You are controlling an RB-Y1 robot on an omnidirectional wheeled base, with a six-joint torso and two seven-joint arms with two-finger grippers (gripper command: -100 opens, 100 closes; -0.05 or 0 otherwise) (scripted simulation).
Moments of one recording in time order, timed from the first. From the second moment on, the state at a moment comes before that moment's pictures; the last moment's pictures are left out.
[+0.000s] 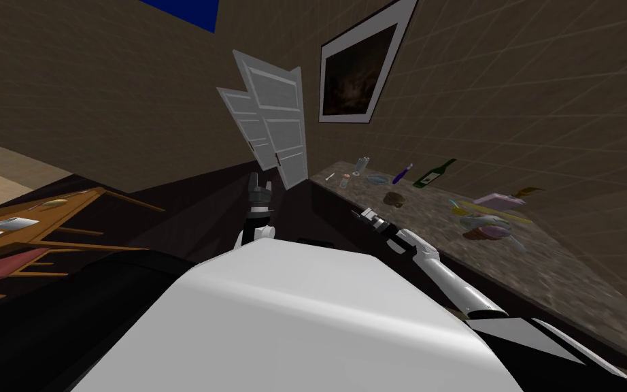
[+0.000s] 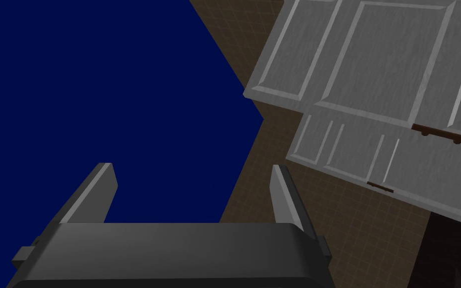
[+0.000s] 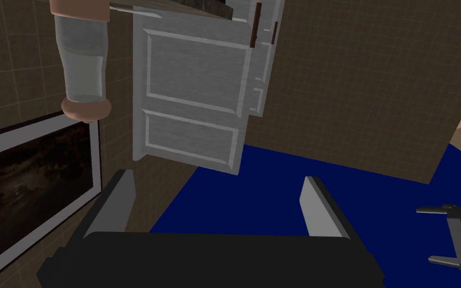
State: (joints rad) left arm 0.54 -0.01 0.02 -2.32 -0.02 -0.35 0.07; right arm 0.07 -0.90 0.32 -1.35 0.30 -0.74 0.61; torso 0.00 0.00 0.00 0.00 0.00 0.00
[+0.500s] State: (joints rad) left arm 0.54 -0.01 0.02 -2.32 -0.02 -0.35 0.07; right arm 0.03 -0.98 0.35 -1.25 0.35 -0.75 0.66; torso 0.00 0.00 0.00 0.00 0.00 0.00
